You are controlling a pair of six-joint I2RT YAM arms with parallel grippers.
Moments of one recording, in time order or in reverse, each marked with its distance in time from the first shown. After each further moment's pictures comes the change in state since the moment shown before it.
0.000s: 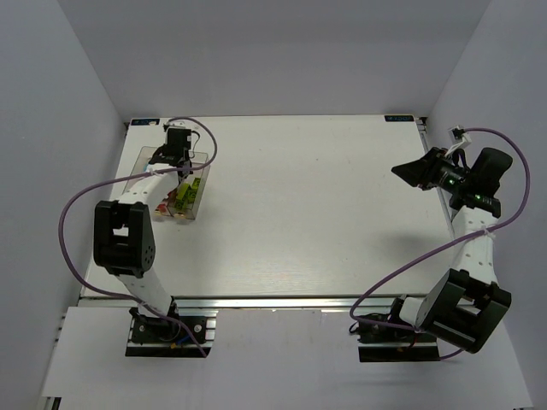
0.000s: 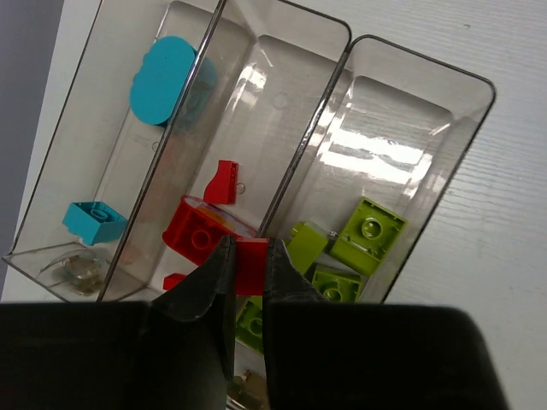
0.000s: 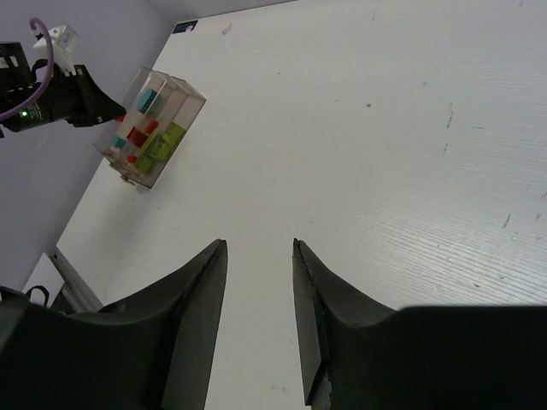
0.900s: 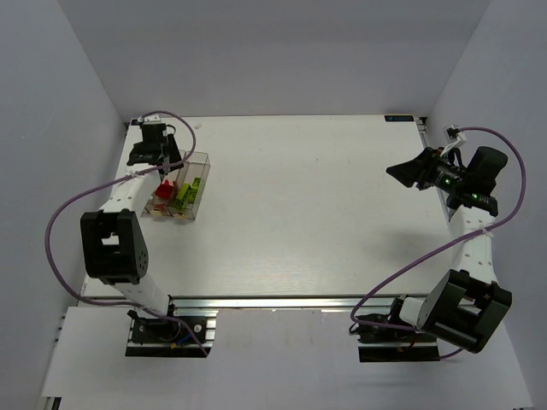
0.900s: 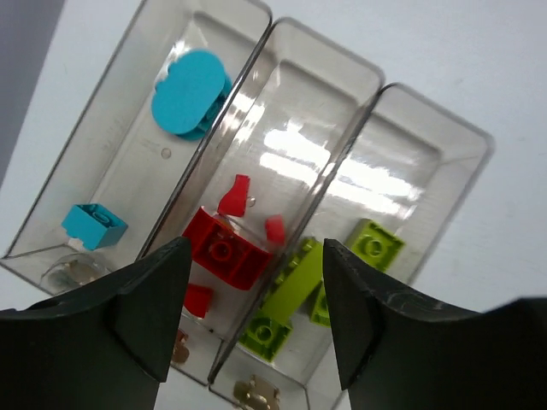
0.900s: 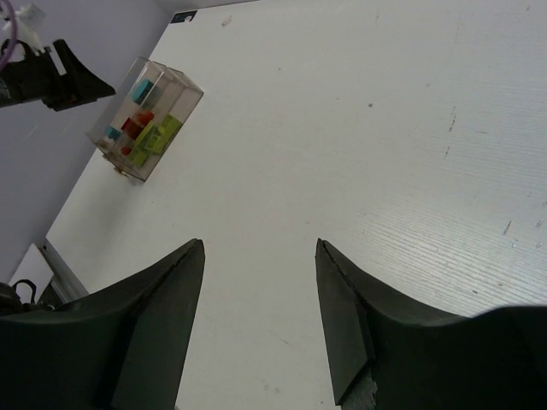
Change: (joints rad) left arm 0.144 -0.013 0.012 -0.005 0.157 -0.086; right arm 0.036 0.000 0.000 -0.003 0.019 -0.036
